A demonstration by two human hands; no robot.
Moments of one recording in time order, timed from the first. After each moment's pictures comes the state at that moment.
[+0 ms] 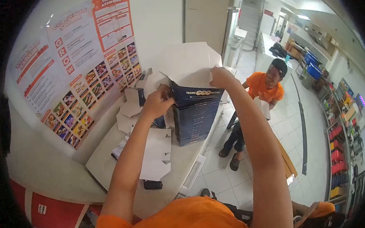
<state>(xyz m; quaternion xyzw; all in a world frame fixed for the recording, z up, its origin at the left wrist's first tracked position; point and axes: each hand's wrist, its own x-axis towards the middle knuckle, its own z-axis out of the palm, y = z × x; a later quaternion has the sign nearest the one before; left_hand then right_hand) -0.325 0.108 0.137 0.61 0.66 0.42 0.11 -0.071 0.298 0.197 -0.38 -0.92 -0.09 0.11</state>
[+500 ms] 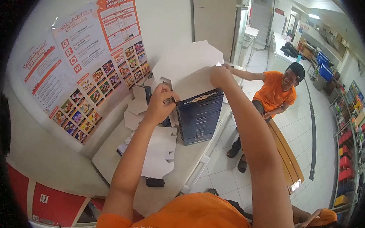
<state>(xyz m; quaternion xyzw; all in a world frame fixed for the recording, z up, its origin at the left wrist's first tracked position) -0.312 0.097 0.130 0.71 0.52 0.47 0.00 -0.096 0.334 0.171 -0.31 -0.92 -0.24 0.00</state>
